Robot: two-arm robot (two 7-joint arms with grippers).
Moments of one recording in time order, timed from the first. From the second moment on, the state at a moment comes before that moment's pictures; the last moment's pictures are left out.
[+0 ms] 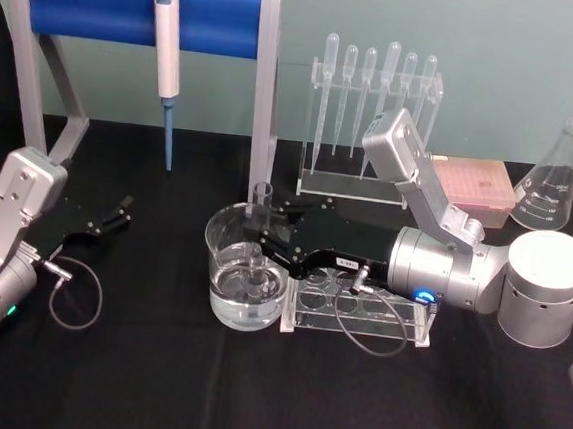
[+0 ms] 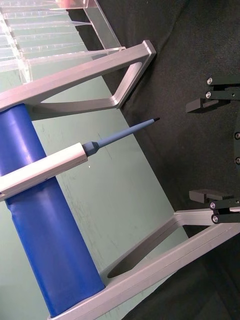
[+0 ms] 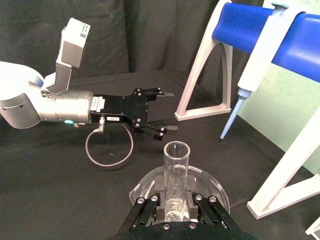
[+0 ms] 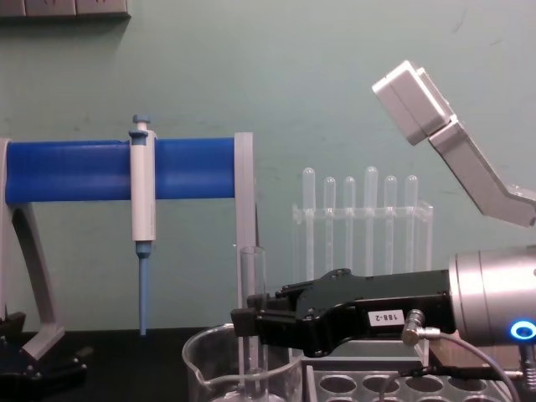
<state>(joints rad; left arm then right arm) -0.20 0.60 0.45 -1.41 -0.25 -0.12 0.03 0.55 0.46 -0.70 -1.41 0.45 0.13 0.65</state>
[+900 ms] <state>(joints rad) -0.20 0.60 0.45 -1.41 -0.25 -0.12 0.03 0.55 0.46 -0.70 -1.41 0.45 0.13 0.65</state>
